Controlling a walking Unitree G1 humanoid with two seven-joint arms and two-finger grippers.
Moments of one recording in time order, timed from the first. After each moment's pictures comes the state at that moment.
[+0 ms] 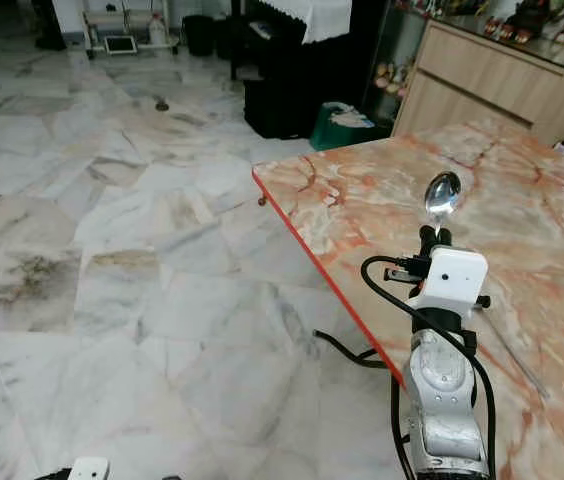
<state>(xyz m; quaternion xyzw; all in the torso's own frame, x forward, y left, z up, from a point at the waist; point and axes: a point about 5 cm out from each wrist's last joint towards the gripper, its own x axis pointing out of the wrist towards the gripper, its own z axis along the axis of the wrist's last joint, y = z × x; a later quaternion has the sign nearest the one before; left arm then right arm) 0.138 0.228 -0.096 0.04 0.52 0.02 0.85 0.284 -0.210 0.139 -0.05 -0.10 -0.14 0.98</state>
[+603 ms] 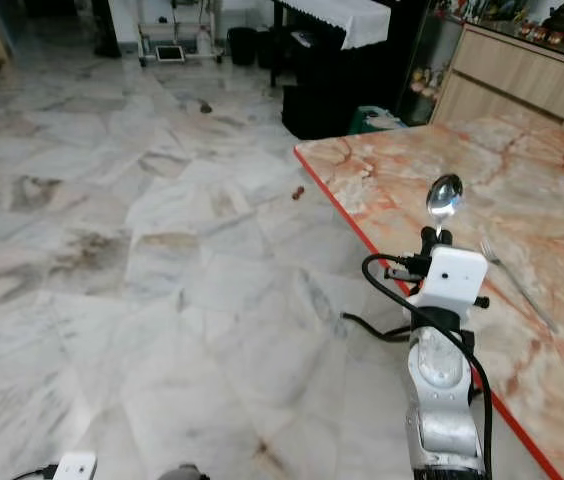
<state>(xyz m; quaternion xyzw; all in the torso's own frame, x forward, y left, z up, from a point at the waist) 0.134 0.226 -0.098 0.04 0.52 0.03 0.85 0.284 -0.214 0.135 -0.05 -0.09 -0.15 0.98</state>
